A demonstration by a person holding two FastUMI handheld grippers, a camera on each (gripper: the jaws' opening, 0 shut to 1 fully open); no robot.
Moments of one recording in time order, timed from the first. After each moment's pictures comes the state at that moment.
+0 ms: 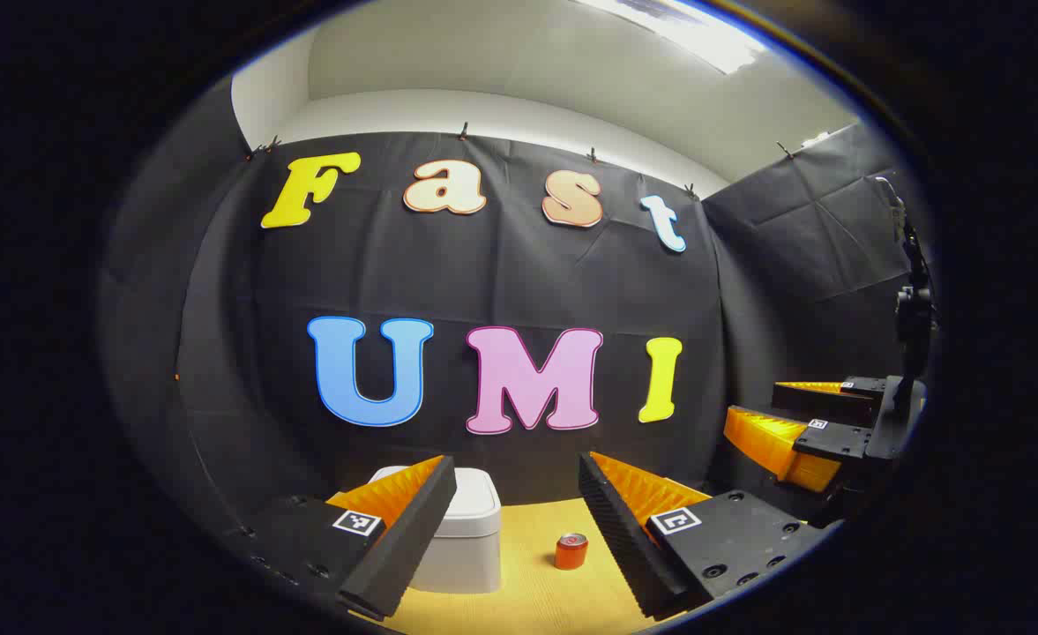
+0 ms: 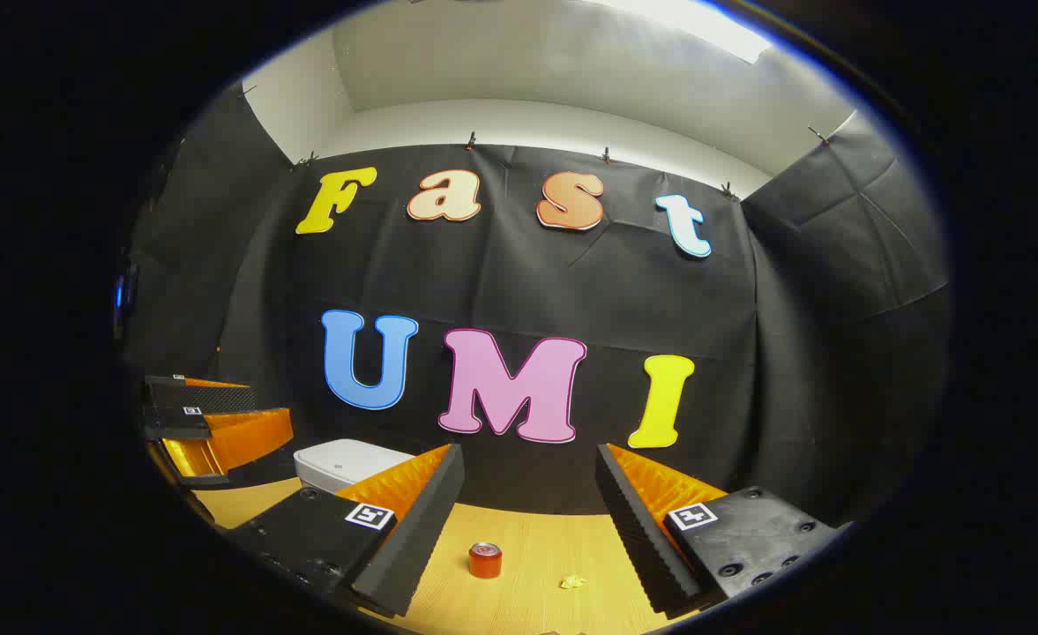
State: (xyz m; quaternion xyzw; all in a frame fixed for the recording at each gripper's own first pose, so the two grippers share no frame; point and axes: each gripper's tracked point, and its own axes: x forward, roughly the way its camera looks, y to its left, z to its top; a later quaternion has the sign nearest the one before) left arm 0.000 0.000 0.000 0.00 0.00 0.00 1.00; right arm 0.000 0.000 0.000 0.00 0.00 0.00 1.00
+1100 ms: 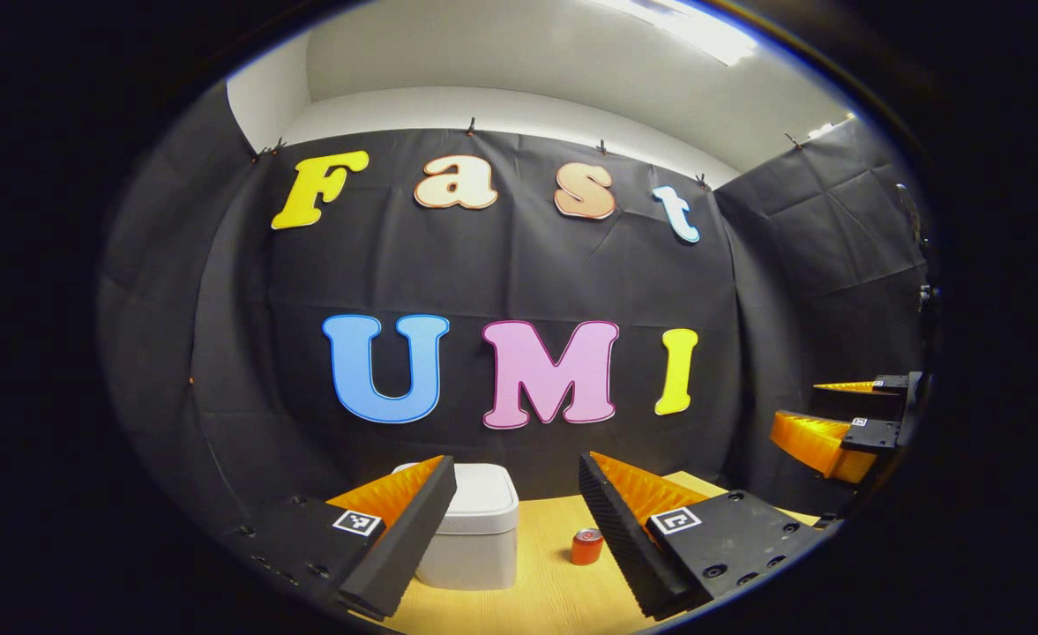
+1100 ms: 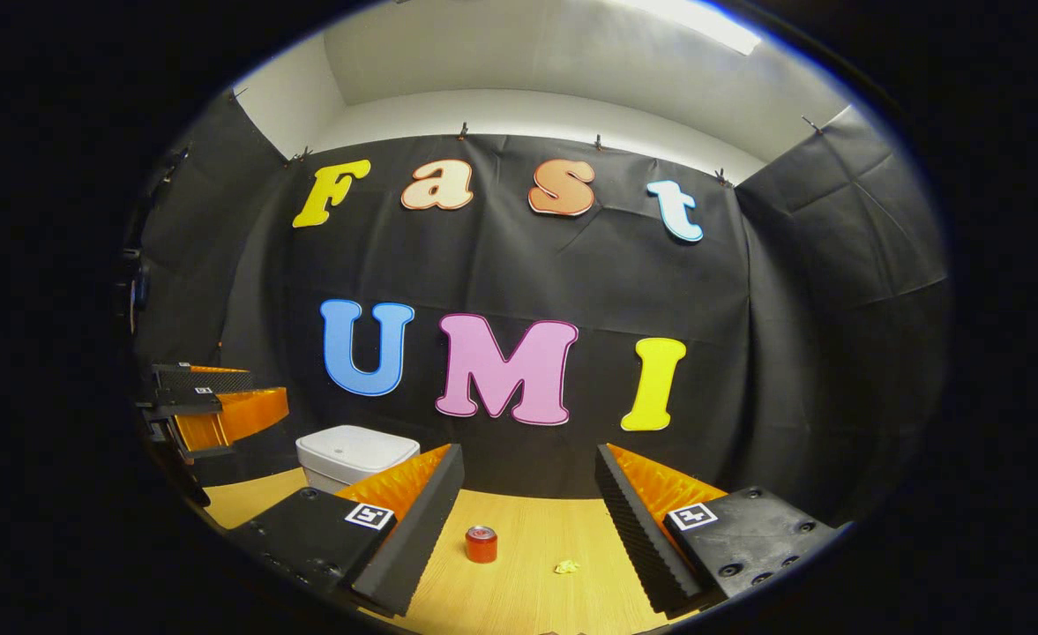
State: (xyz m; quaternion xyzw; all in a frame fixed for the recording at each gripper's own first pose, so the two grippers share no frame) left arm 0.000 0.014 0.002 0.01 0.01 0.03 1.00; right arm -0.021 -0.015 -0.010 0.01 0.03 0.00 1.00
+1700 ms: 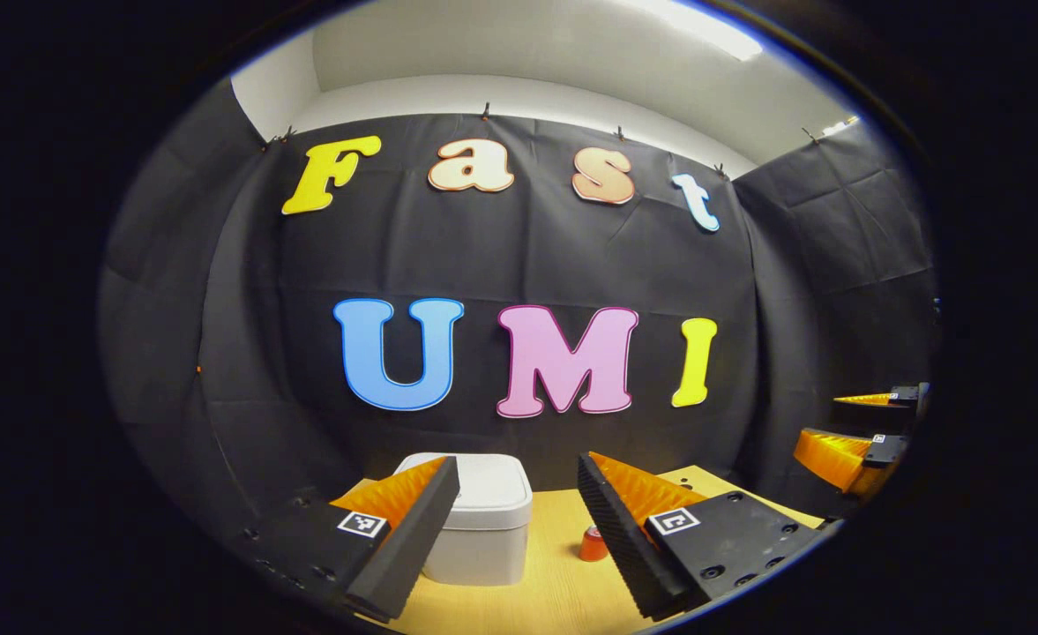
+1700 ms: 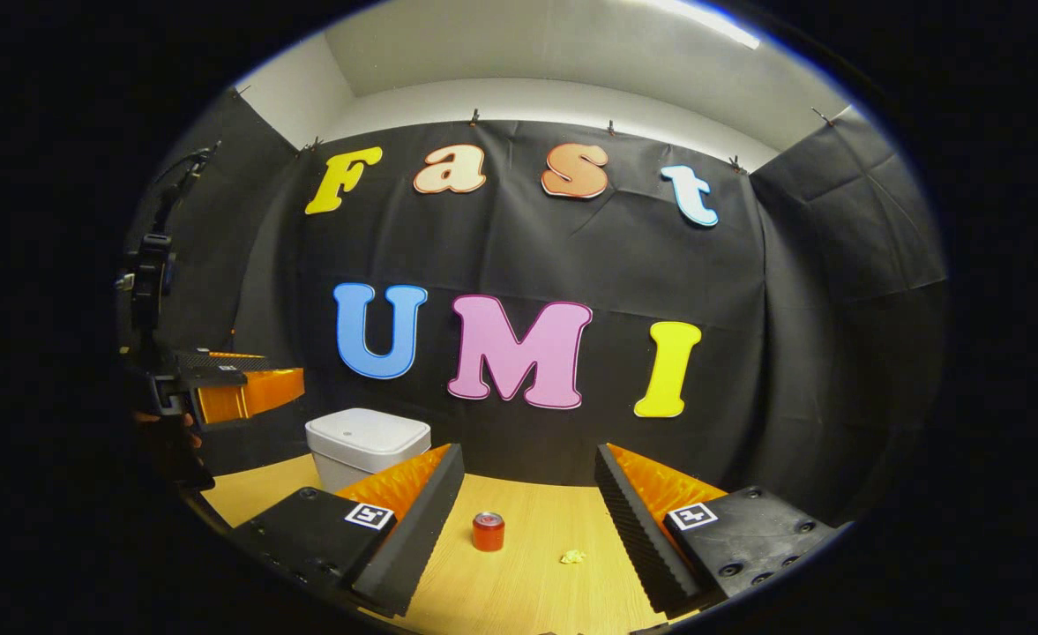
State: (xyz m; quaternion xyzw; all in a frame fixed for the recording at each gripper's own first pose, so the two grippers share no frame) left arm 0.022 0.032 -0.013 0.01 0.04 0.05 1.00; right arm -0.020 -0.008 -0.031 0.00 0.06 0.03 1.00
